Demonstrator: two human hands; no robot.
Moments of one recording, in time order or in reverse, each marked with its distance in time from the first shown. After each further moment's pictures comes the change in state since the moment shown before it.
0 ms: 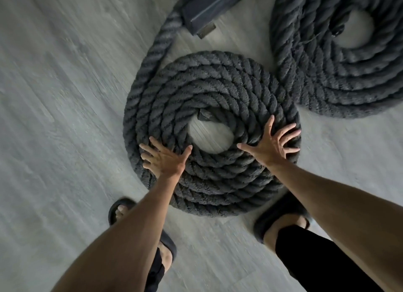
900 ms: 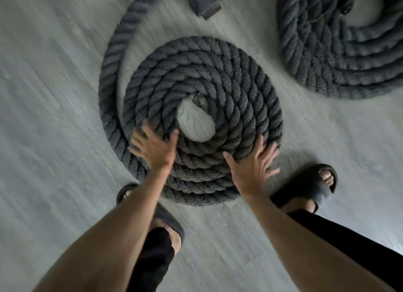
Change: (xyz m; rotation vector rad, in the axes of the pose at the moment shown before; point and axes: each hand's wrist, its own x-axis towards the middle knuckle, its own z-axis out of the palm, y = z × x) left_hand 0.004 -0.055 -0.003 -0.259 0.307 0.162; right_hand -0.106 -0.014 0.098 0.205 0.278 -0.022
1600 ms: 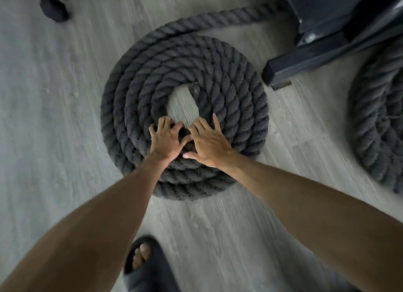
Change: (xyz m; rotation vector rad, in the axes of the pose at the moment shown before) left_hand 0.203 -0.037 -0.041 0.309 0.083 0.413; right_hand 0.116 -0.288 0.083 -0.577 -0.020 -1.304
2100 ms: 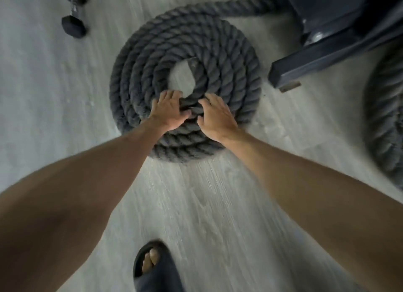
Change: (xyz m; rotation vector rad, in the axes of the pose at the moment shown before) left_hand 0.073 -0.003 -0.075 -0.080 -0.073 -0.026; right_hand 0.053 0.030 -0.037 0.360 0.150 0.224
